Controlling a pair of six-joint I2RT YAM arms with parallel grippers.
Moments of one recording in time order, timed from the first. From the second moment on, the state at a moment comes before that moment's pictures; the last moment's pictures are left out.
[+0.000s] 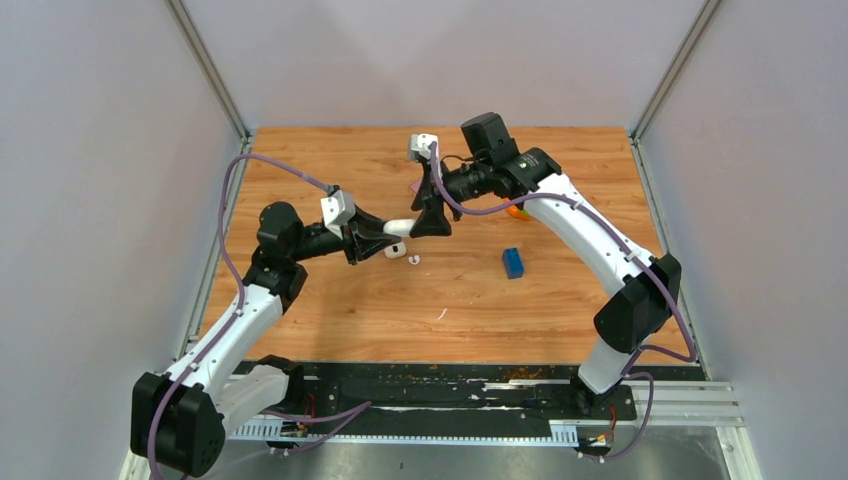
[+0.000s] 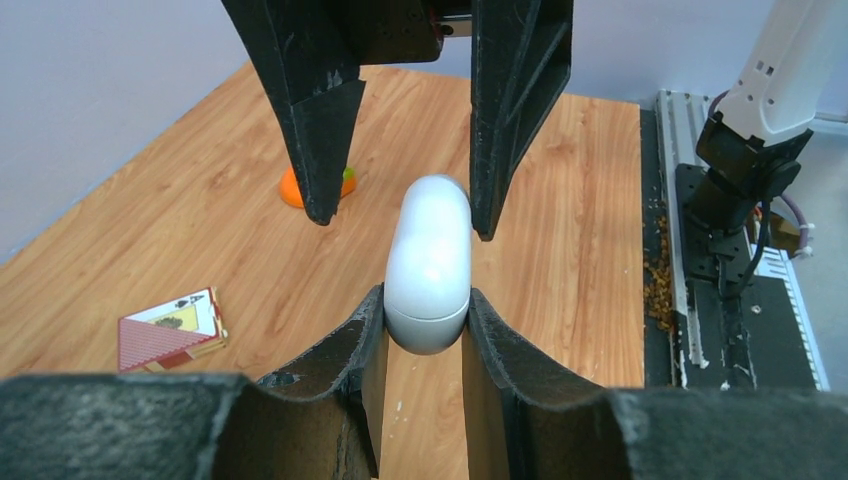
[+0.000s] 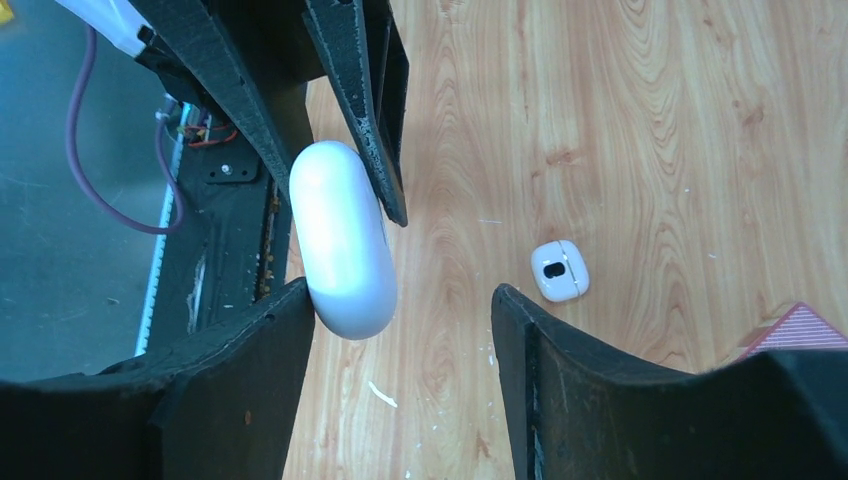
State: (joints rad) left arm -0.31 0.99 0.65 0.39 0.99 -0.04; right arm 0.62 1.71 1.75 -0.75 -0.90 -0.46
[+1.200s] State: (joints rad) left arm -0.16 0.99 0.63 0.44 0.84 -0.20; right arm 0.47 1.62 1.59 -0.57 -0.83 -0.50
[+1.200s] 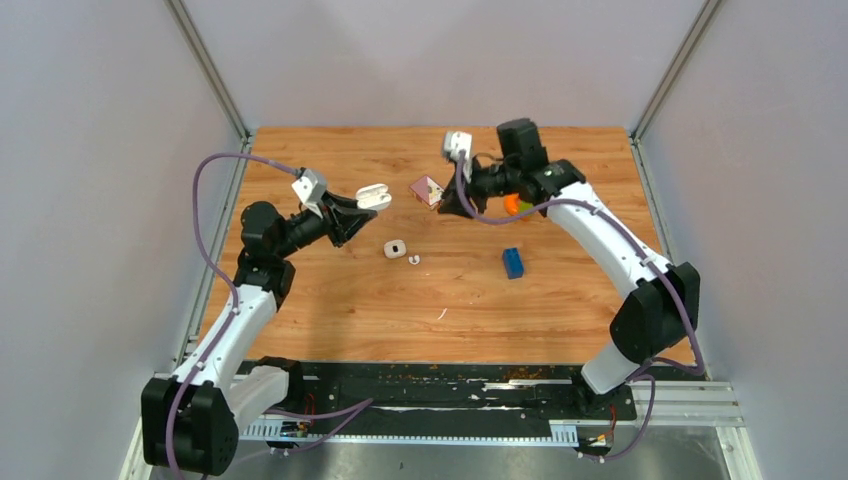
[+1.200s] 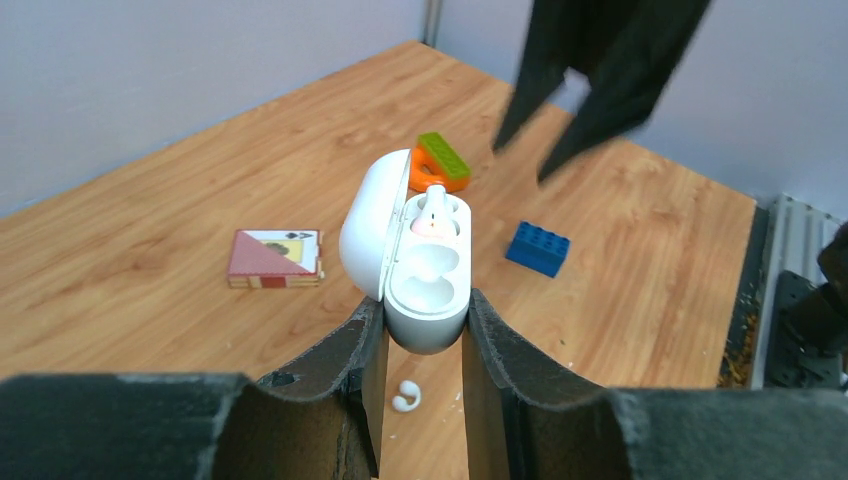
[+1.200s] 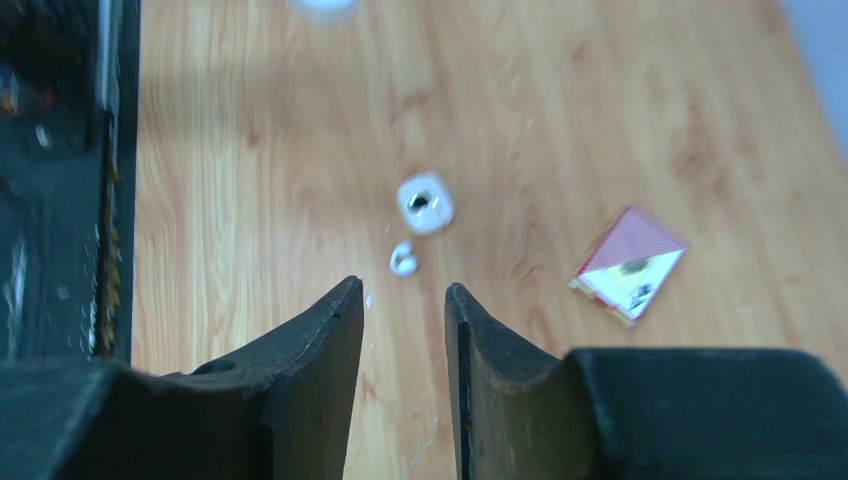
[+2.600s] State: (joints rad) left arm -0.04 0.97 0.66 0.44 0.76 -0.25; right arm 0.73 2.05 1.44 -0.48 -0.52 -1.27
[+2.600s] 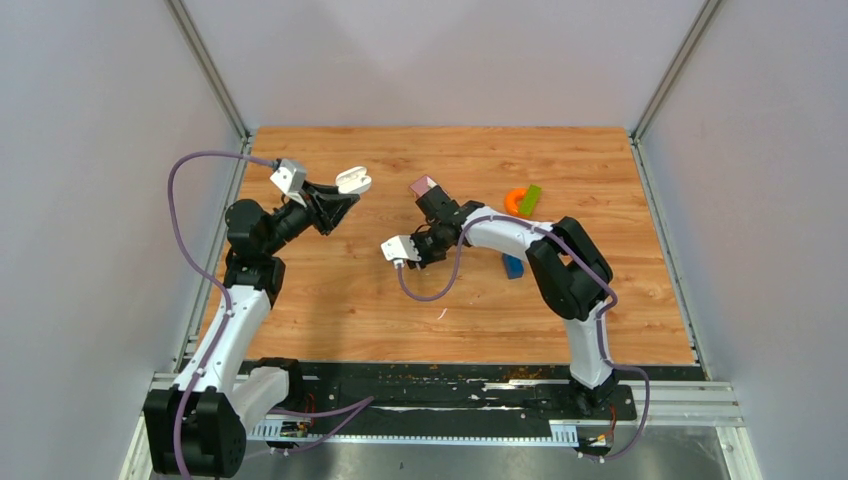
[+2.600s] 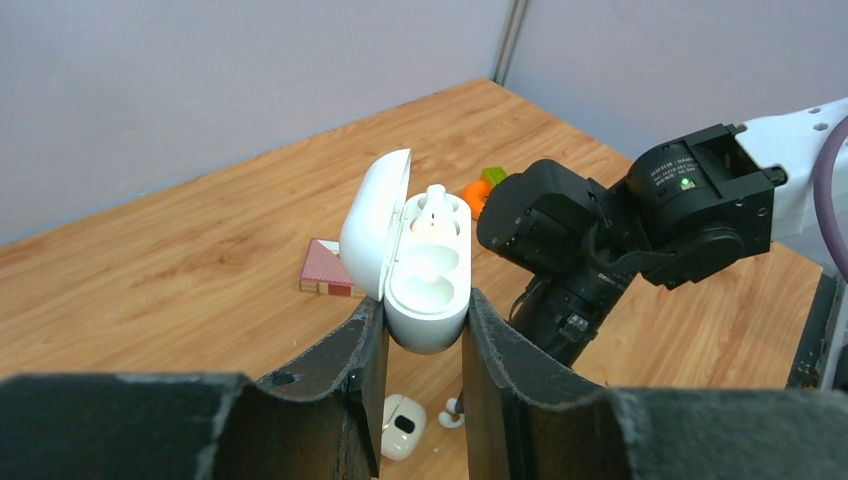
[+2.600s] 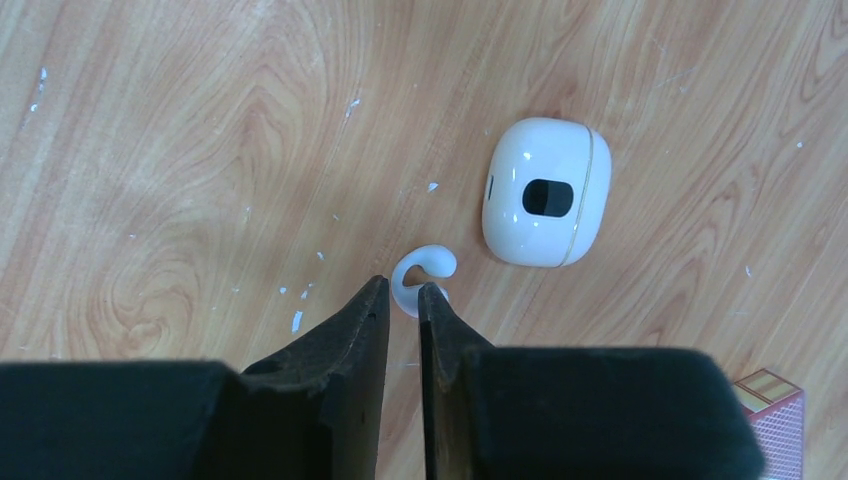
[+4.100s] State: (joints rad) left arm -0.04 0.97 0.66 0.43 0.75 -0.25; right arm 0.73 2.13 1.59 -0.57 -0.47 -1.20
